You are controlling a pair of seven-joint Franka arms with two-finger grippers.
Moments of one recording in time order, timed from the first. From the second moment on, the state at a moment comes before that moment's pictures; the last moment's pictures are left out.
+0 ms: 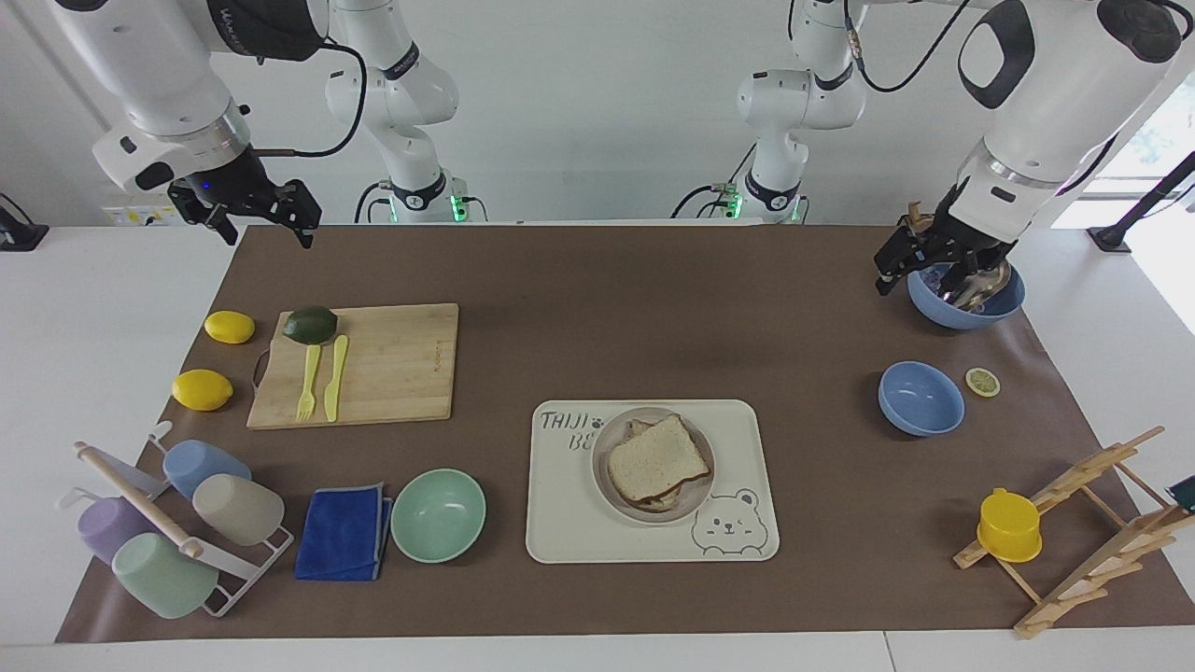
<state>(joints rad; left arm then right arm) -0.16 0.06 0.08 -1.51 -0.07 1.50 -0.10 0.02 0.00 -0.05 -1.55 -0.07 1.43 -0.01</state>
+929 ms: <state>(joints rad) -0.11 -0.02 0.00 -1.61 -0.06 1.45 -0.09 0.02 0.00 -0.05 -1.55 -0.07 1.43 -0.01</state>
